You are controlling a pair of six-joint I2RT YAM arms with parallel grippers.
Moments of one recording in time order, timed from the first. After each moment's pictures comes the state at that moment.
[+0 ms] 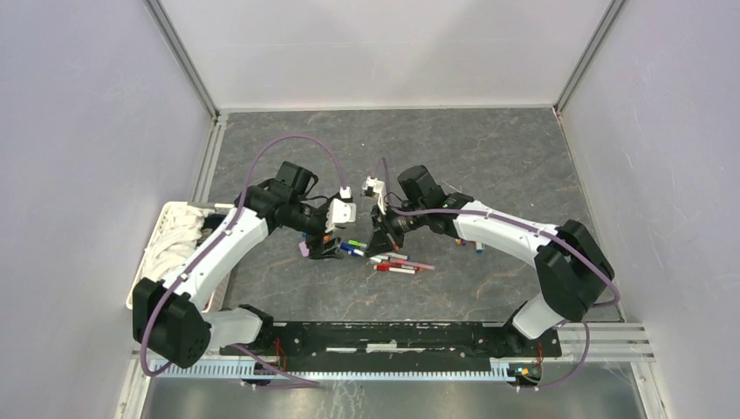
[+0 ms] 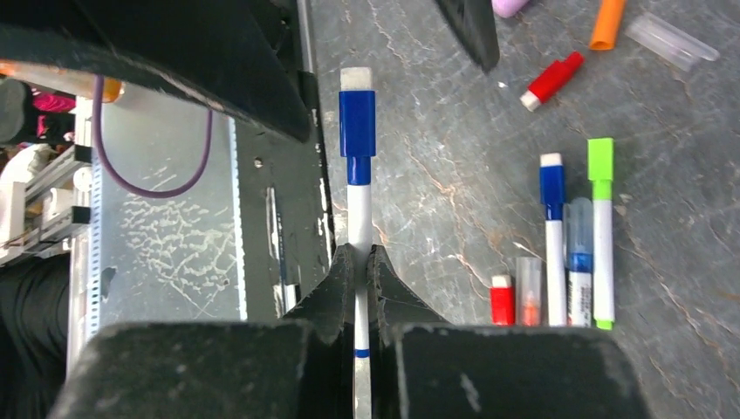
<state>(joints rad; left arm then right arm) -0.43 1.24 1.02 -0.88 0.77 0.99 0.75 1.56 1.01 -0.18 -0.84 0.05</state>
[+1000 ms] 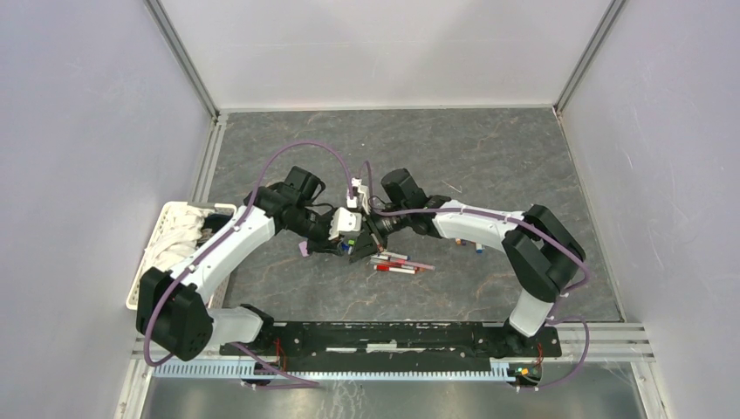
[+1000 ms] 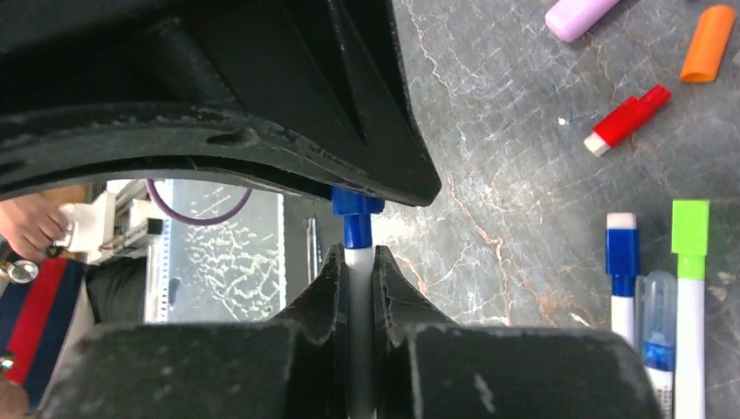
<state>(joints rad) -0.48 1.28 1.00 -0.91 0.72 1.02 0.80 1.74 1.07 -0.01 -0.93 0.24</state>
